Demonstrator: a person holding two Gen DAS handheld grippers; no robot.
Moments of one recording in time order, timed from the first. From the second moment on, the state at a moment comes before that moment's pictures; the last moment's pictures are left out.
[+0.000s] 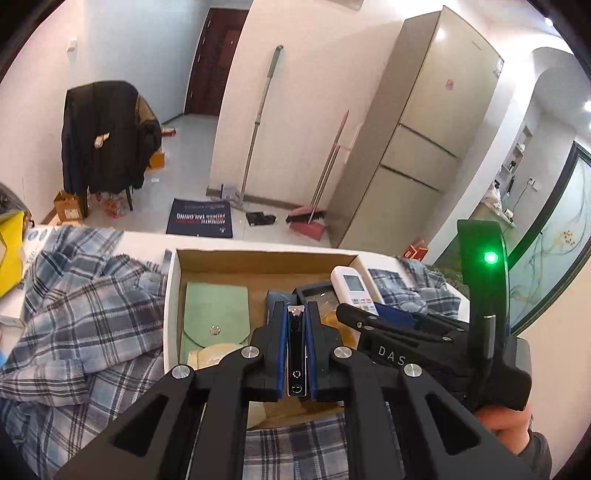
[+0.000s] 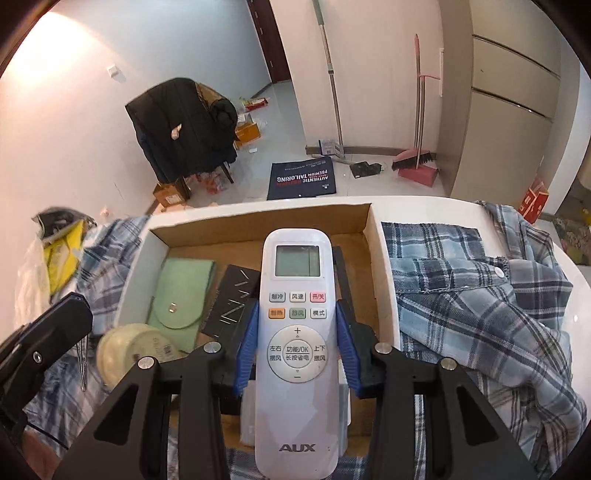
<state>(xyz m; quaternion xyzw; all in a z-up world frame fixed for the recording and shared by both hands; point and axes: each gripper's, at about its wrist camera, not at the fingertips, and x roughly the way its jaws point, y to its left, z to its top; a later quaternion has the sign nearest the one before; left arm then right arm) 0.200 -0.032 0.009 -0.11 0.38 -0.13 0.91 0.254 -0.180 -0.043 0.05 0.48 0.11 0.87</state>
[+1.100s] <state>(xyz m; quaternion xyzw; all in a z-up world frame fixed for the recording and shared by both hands) 0.267 -0.083 -0.043 -0.07 0.46 -0.07 0.88 0.252 -0.226 -0.024 0.05 0.44 0.08 0.89</state>
